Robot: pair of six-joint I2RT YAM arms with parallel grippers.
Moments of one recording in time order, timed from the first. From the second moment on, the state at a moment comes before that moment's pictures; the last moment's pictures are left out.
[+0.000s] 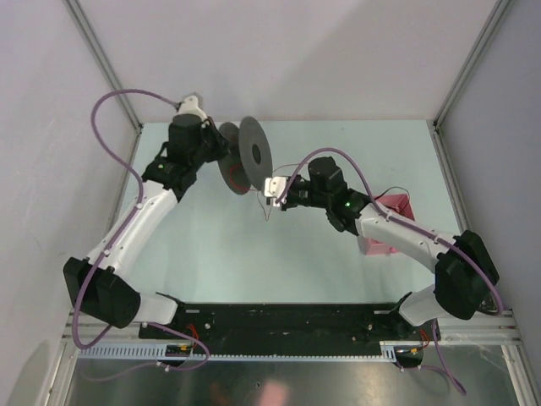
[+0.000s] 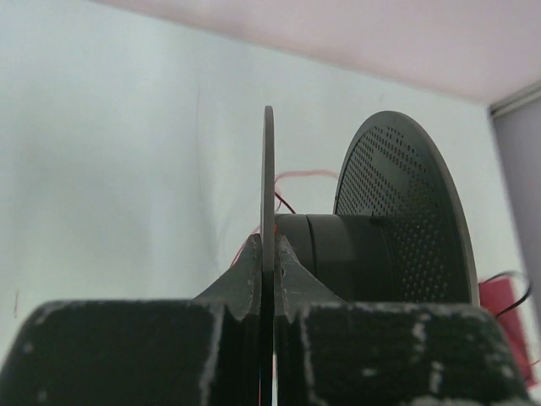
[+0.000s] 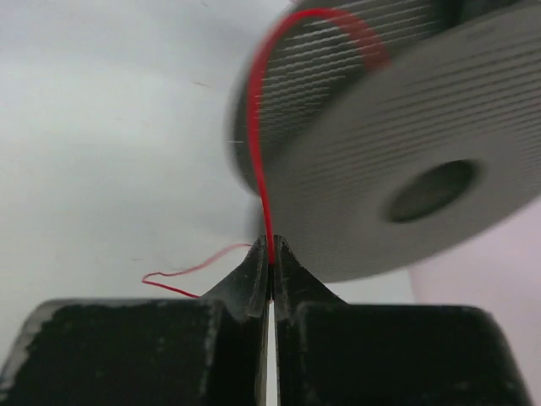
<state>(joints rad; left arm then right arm) -0.34 1.36 1.36 -0.34 -0.09 -0.53 0.76 1.47 1.06 0.14 -0.48 -0.79</state>
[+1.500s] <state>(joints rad) -0.14 1.15 1.31 0.01 0.58 -0.59 0.46 1.75 1.26 0.21 -0.80 -0.22</state>
